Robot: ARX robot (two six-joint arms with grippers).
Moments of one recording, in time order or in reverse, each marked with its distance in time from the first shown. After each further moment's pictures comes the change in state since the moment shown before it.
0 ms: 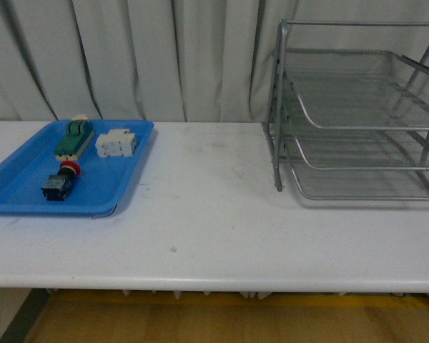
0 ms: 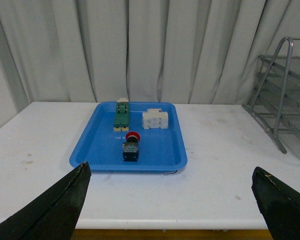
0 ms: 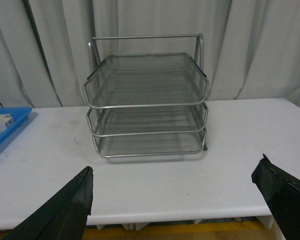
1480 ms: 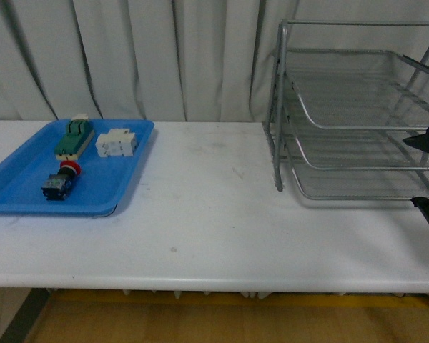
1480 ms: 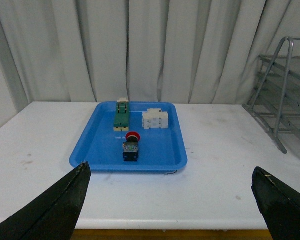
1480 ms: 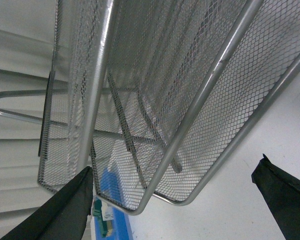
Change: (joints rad) left arm 0.000 0.000 0.000 0.000 0.000 0.000; right arm -0.026 2.044 0.732 0.992 -0.176 1.189
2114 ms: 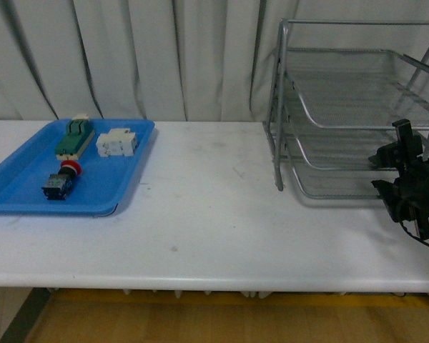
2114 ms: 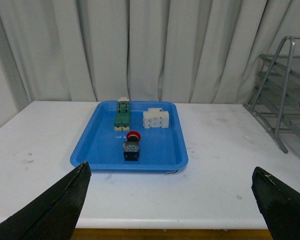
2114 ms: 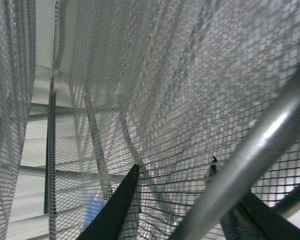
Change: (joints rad) left arm 0.000 0.000 0.000 0.000 0.000 0.000; right arm 0.039 0.262 0.315 -0.095 0.078 0.032
